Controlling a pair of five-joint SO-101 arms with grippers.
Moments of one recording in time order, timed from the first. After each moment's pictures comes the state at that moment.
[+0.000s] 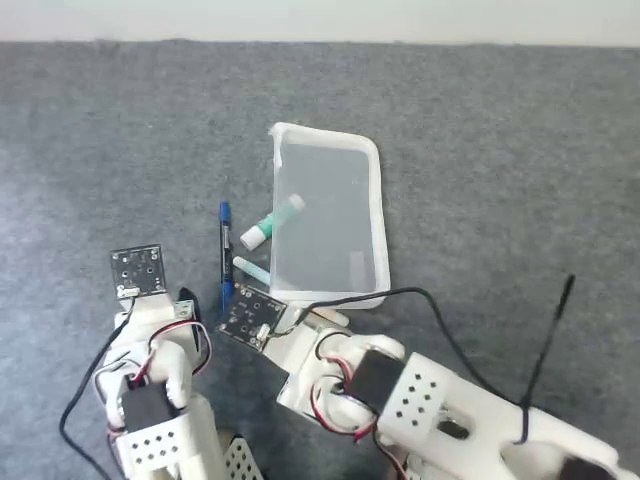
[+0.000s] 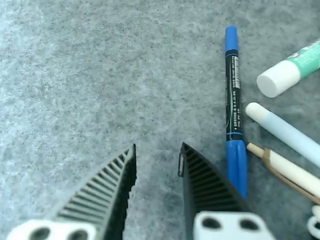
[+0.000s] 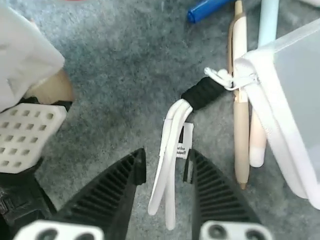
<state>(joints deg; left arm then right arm) -24.0 -103.2 97.7 65.5 -2.5 -65.3 -43.0 55.5 62.4 0.7</state>
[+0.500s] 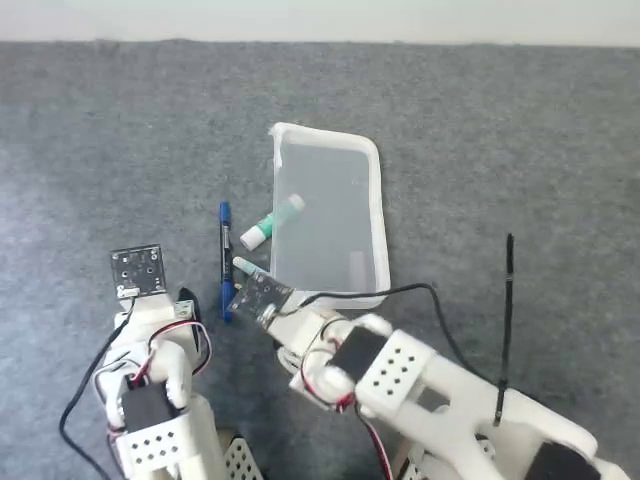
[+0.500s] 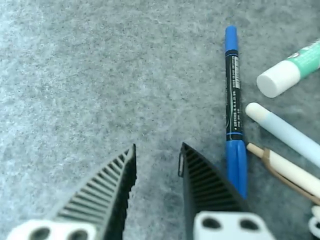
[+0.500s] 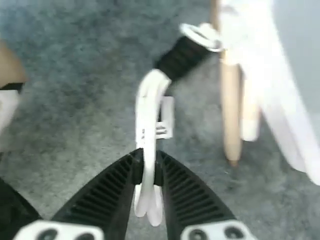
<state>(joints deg) -24.0 -103.2 97.7 65.5 -2.5 -57.8 -33.6 54.6 63.2 2.8</state>
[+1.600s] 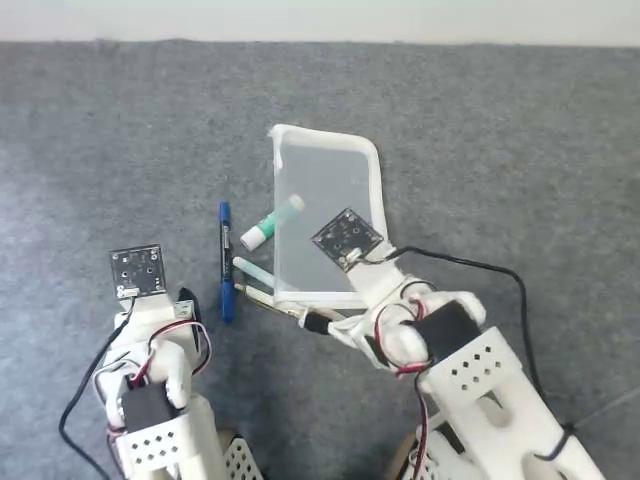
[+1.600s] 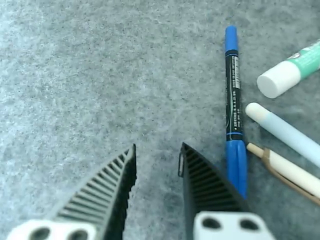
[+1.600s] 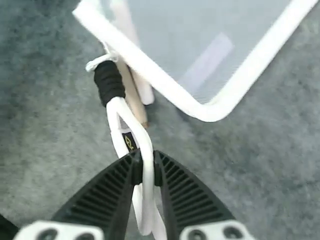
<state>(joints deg) -24.0 -103.2 97.7 65.5 -2.5 -34.7 -50.4 51.2 77.3 10.2</state>
